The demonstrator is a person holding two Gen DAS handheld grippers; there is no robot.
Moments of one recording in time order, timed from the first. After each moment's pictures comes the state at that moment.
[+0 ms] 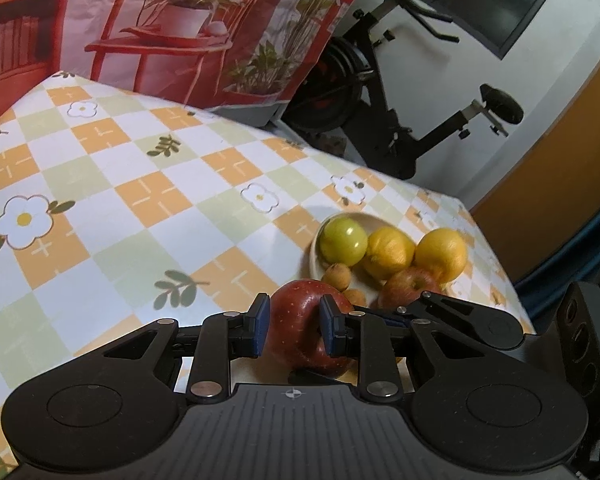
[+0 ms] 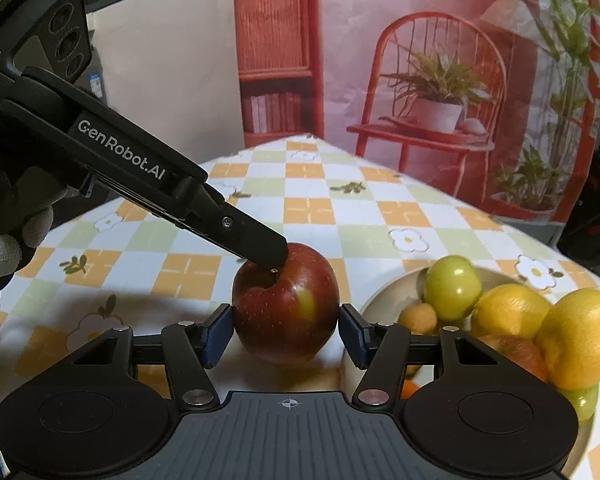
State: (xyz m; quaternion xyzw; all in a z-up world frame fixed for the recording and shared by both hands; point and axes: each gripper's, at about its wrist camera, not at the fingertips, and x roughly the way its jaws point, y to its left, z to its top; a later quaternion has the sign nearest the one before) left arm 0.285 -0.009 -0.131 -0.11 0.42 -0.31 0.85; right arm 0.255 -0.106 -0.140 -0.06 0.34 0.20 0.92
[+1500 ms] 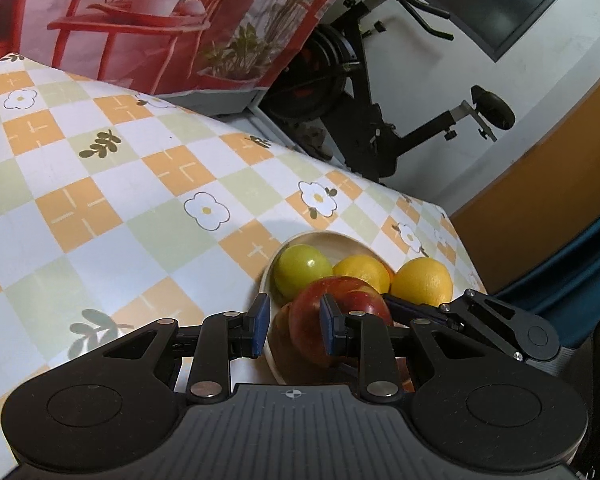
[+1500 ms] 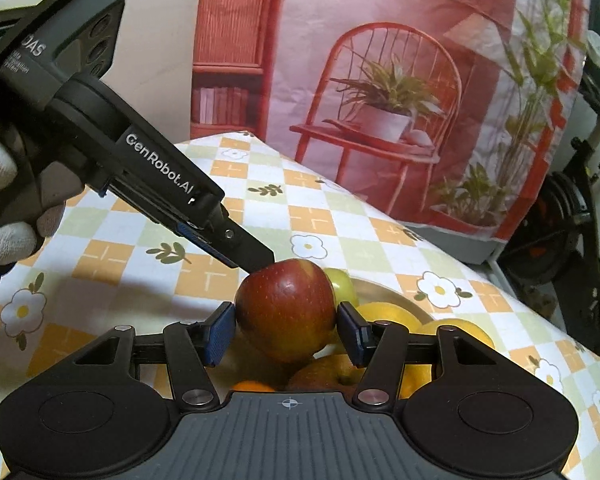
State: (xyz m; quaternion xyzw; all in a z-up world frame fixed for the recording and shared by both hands) left arm 0.333 -0.054 -0.146 -0.15 0.44 -0.34 0.82; right arm 0.263 -0.148 -0.114 -0.13 0.34 0.13 0.92
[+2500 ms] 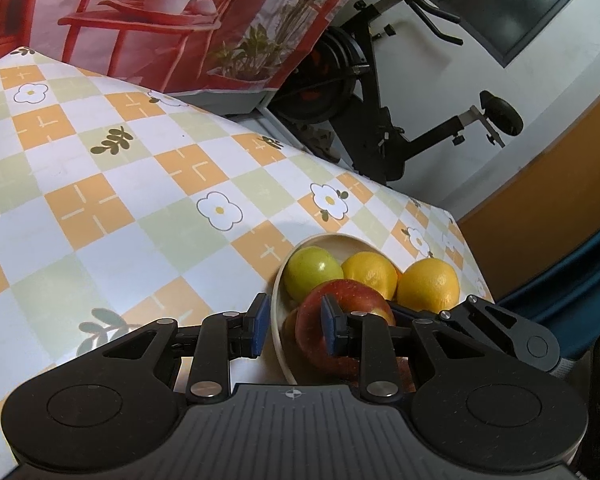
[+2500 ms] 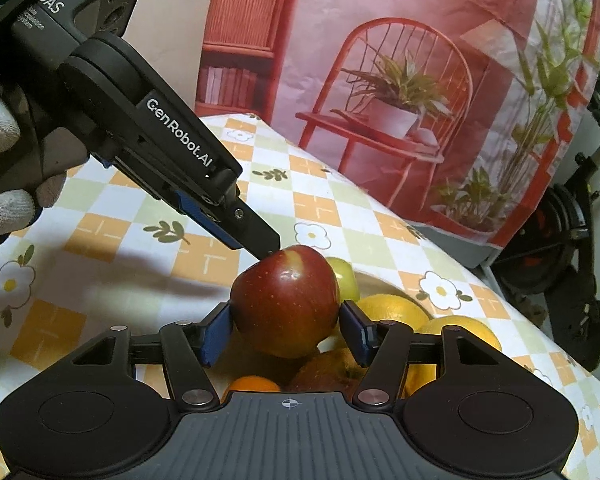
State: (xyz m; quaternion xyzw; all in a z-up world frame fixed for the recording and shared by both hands) left arm 0.333 -0.047 -0.149 -0.15 0.45 -0.33 0.82; right arm 0.268 -0.136 -0.124 -0.18 0.35 0.13 0.91
